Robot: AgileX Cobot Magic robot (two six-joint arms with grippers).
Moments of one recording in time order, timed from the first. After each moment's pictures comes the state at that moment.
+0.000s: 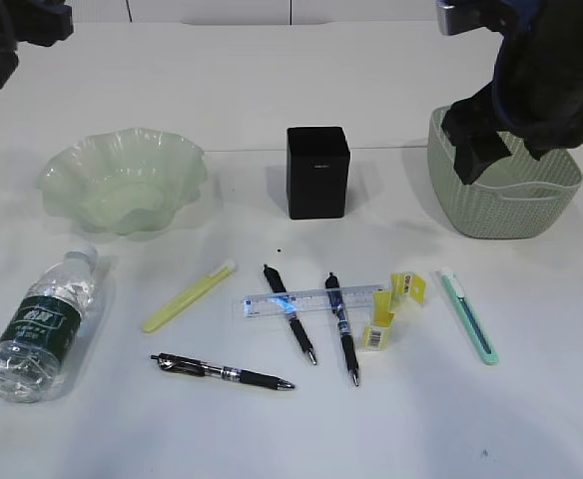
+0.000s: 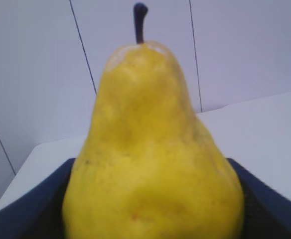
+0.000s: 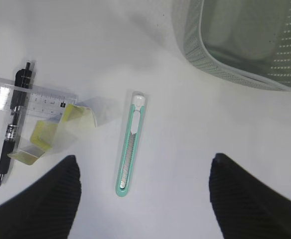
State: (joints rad) left arm -0.29 1.54 -0.93 -0.44 -0.62 0.49; right arm 0.30 1.69 -1.48 -0.18 1.10 0.05
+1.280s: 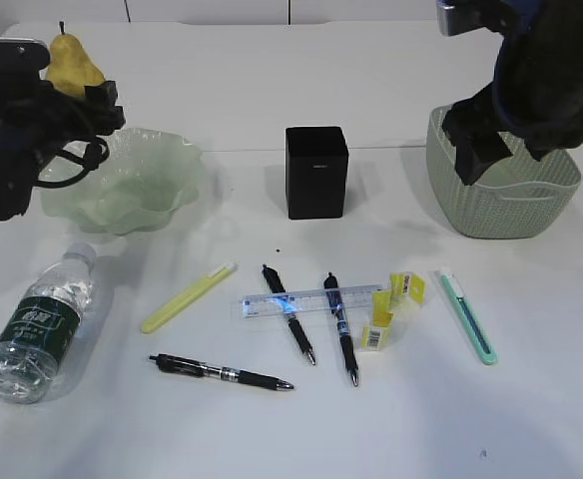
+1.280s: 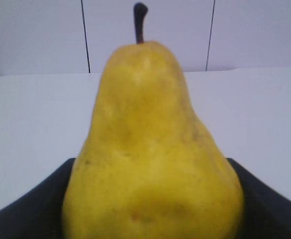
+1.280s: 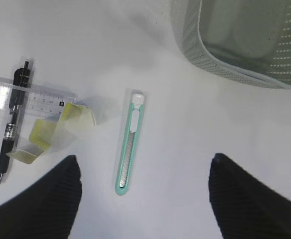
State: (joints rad) left arm -0.15 2.12 -1.15 -0.16 -0.85 0.05; right arm 0.30 1.69 -1.48 -0.18 1.11 0.06
